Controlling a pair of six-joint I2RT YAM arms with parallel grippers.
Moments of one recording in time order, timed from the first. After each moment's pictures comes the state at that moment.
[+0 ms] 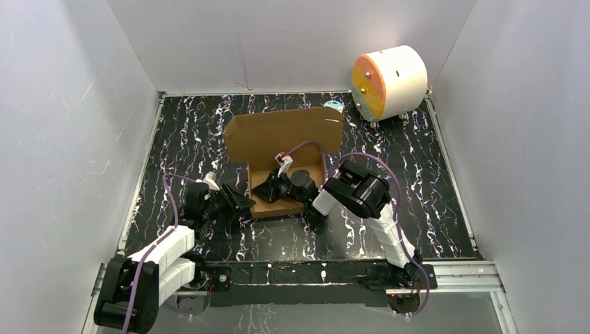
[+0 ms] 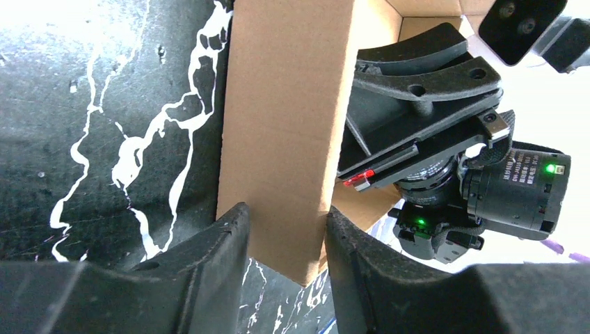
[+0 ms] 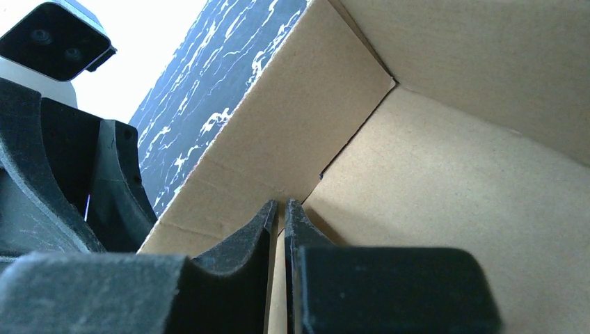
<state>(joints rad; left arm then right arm) -0.18 0.99 0.18 0.16 0.48 -0.97 0.93 2.25 0.93 1.19 -0.26 0.70</state>
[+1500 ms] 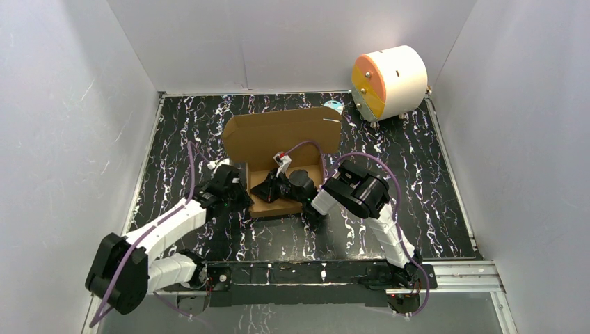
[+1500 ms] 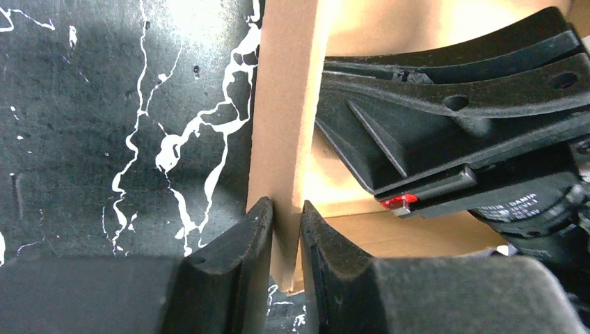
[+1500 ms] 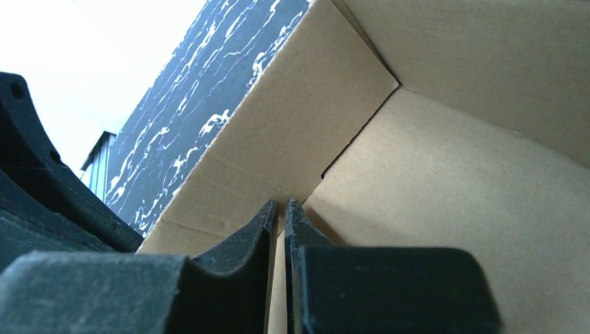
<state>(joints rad) -0.48 1.11 0.55 -0.37 -0.04 -0.83 0.93 2.26 0.95 1.18 -0.26 0.69</state>
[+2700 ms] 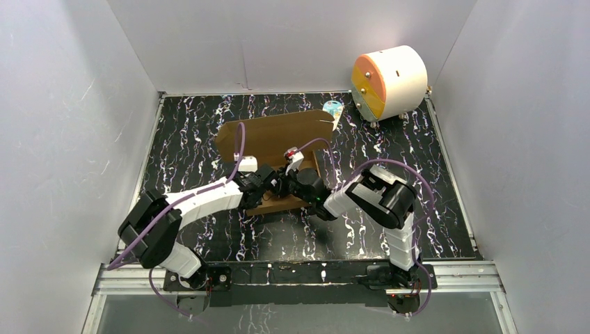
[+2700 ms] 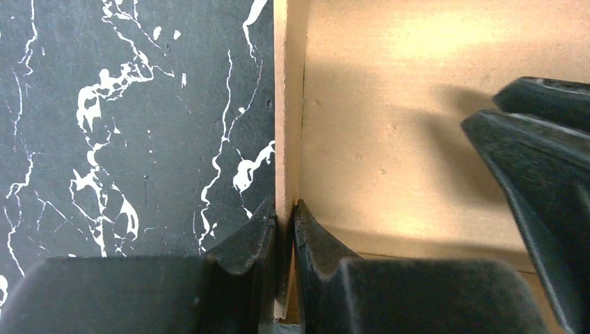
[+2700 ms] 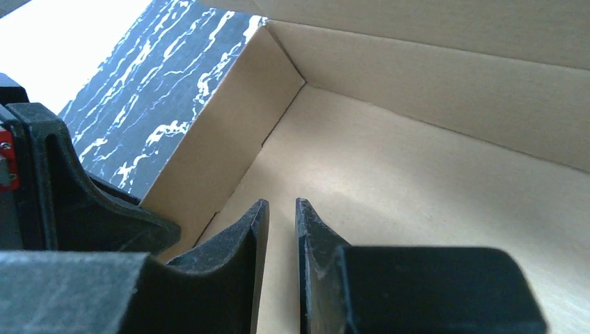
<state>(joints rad) -0.77 1.49 0.85 -0.68 -0.60 -0.83 0.93 2.01 0.79 1.03 -0.06 0.50</state>
